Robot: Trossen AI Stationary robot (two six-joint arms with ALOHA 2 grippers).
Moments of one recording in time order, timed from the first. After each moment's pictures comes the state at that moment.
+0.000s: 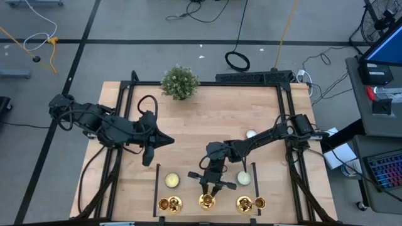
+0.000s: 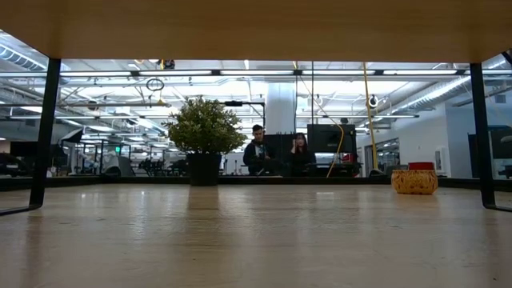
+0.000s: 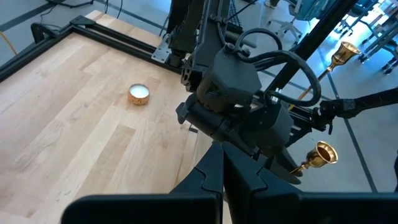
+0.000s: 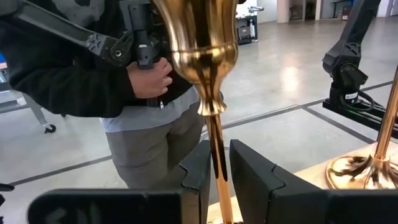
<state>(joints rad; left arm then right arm) -0.43 1.27 1.61 -0.82 -0.36 -0.61 0.26 1.95 1.31 0.58 -1.07 0.07</state>
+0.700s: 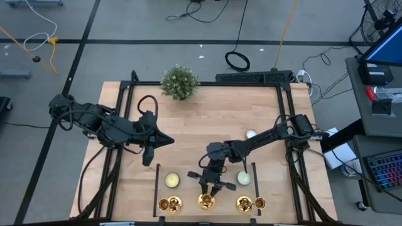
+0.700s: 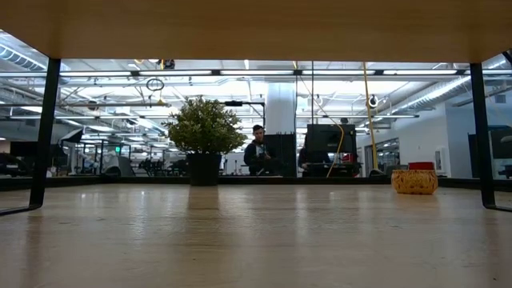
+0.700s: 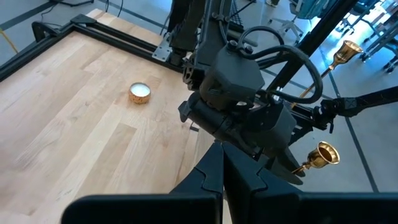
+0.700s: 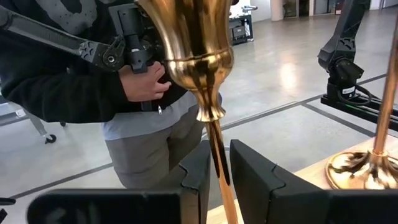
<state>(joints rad) -0.43 1.27 1.61 -0.83 -0.36 -0.61 0.27 1.95 1.31 0.59 -1.04 0.13</state>
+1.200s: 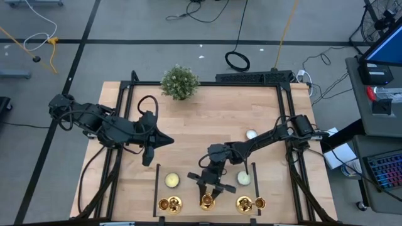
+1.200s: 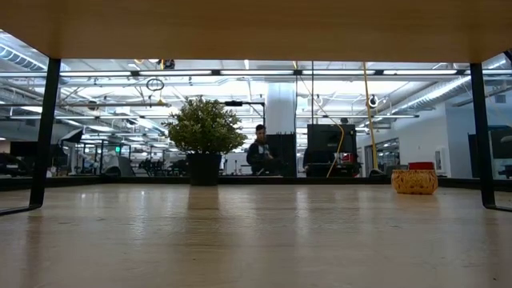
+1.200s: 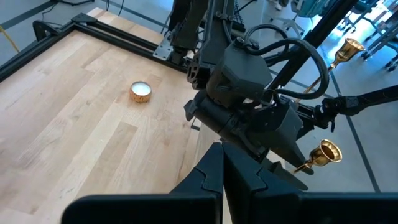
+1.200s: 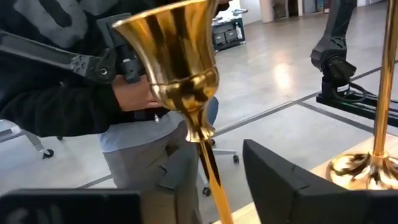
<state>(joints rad) -0.43 1.27 1.61 -0.84 -0.36 -0.61 0.28 1.95 1.31 0.62 -0.99 0.21</state>
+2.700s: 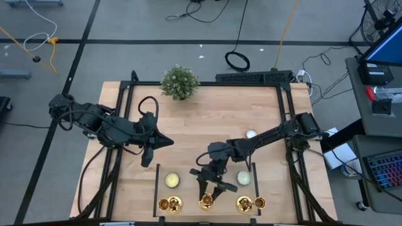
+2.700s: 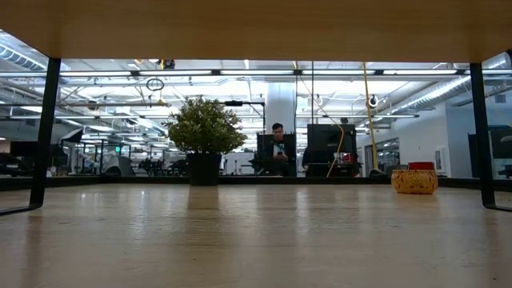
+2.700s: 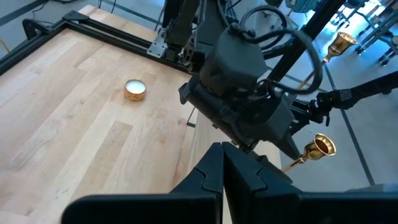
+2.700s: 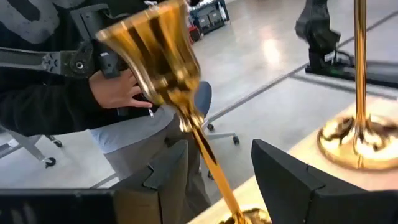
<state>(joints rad) -0.44 1.27 1.61 -0.83 -0.34 -0.60 0.27 1.88 1.31 0.42 -0.95 0.22</state>
